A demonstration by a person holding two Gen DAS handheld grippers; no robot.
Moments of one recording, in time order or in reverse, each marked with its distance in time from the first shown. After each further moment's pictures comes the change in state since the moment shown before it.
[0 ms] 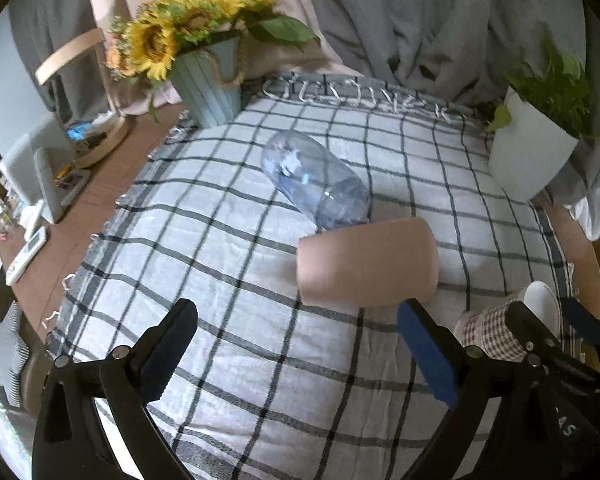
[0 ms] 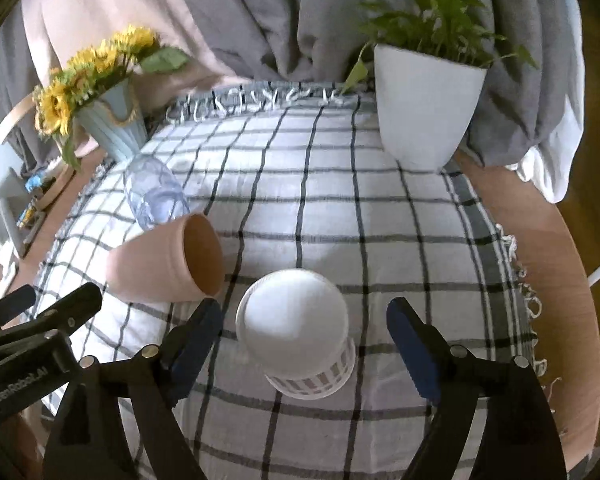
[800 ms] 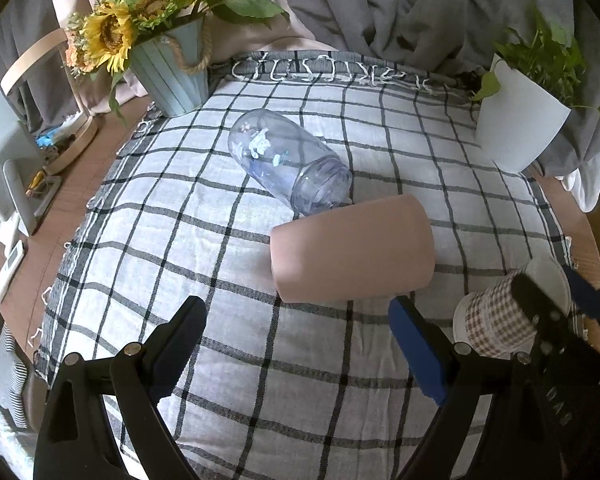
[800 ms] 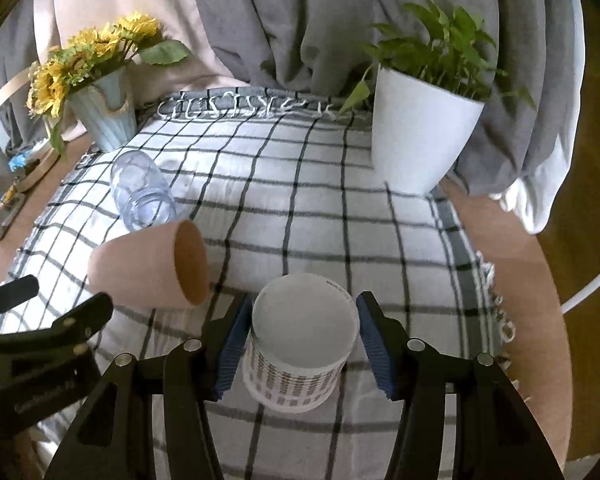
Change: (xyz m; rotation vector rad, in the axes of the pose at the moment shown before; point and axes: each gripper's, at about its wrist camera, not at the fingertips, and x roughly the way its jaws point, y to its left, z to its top) left arm 0.029 -0.011 0.003 0.087 0.081 -0.056; right arm 0.002 0.016 0.007 -0.083 -0.002 -0.104
